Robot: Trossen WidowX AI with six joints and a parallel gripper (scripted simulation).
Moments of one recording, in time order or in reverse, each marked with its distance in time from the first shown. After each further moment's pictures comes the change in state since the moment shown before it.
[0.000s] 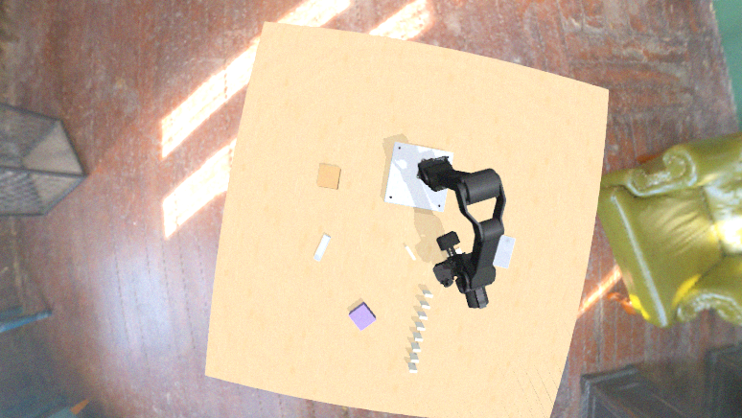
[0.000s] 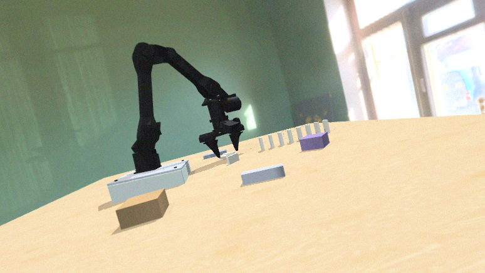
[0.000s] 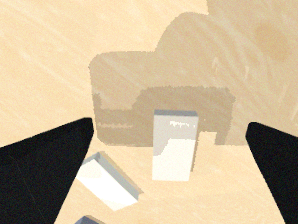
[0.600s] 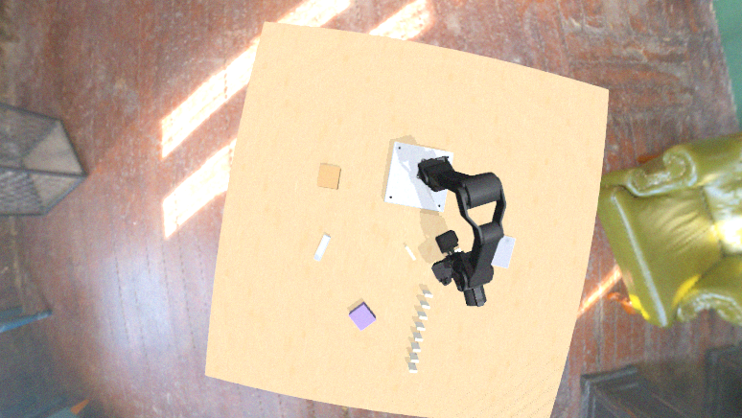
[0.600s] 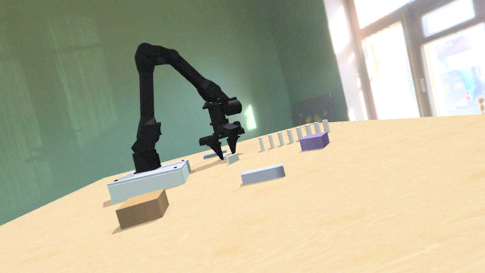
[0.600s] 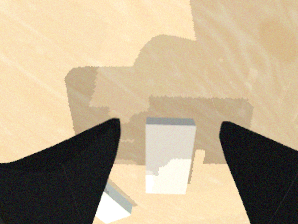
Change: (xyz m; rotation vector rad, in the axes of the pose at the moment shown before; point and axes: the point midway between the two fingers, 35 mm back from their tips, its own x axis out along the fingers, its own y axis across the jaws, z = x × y) arm 0.012 -0.003 0.000 0.001 0.002 -0.013
